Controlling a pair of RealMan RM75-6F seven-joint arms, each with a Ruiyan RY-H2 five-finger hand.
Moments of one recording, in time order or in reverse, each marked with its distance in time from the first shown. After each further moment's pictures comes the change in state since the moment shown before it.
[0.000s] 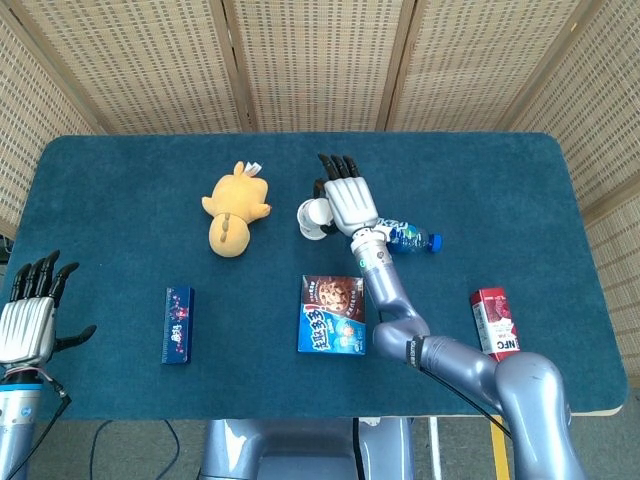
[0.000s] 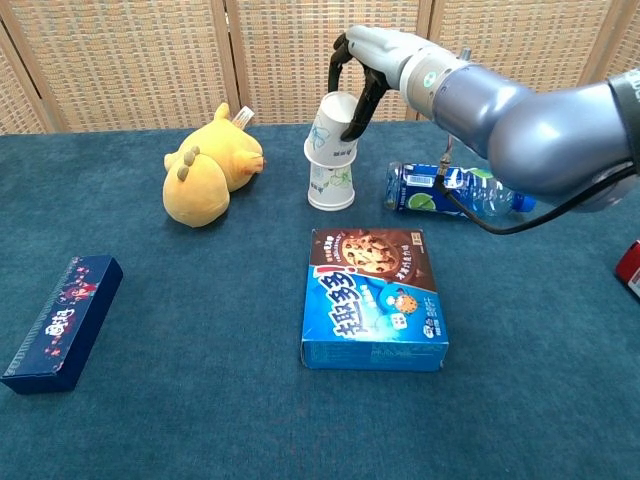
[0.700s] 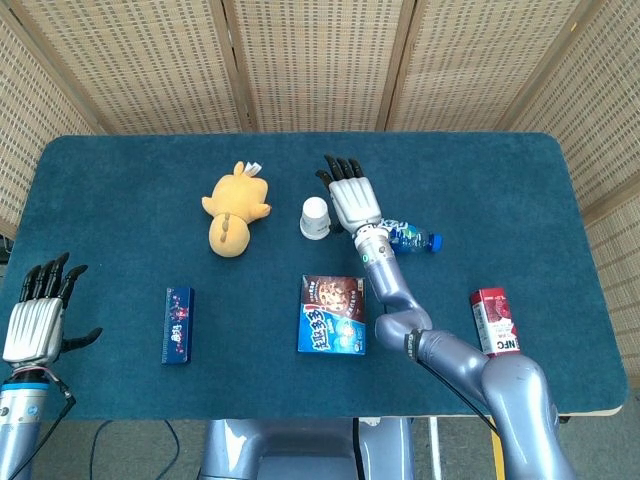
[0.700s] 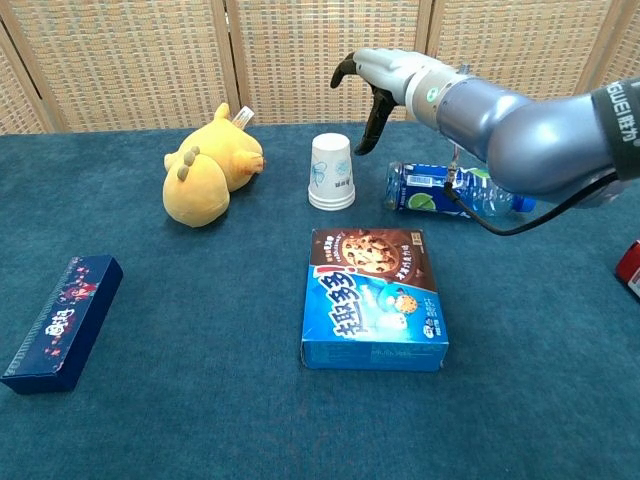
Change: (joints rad) left arm -0.010 -0.009 0.008 0.002 -0.002 -0.020 0.010; right arm 0.010 -0.031 -0.022 0.132 -0.022 -0.092 0.030
